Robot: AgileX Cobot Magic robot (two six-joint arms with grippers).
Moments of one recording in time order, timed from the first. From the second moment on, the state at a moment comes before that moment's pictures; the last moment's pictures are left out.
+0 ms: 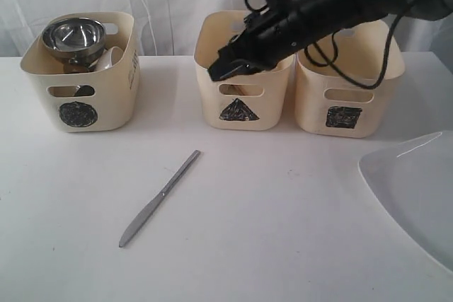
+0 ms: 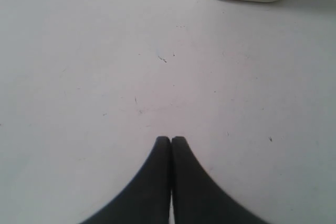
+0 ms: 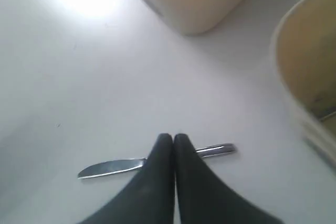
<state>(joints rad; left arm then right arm) 0.03 0.00 0.02 0.00 0.52 -0.12 0.18 1.99 -1.63 0.95 0.98 -0.98</state>
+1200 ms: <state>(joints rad) 0.03 0.00 0.02 0.00 0.52 -0.12 0.63 2.18 -1.51 0.44 0.70 -0.33</state>
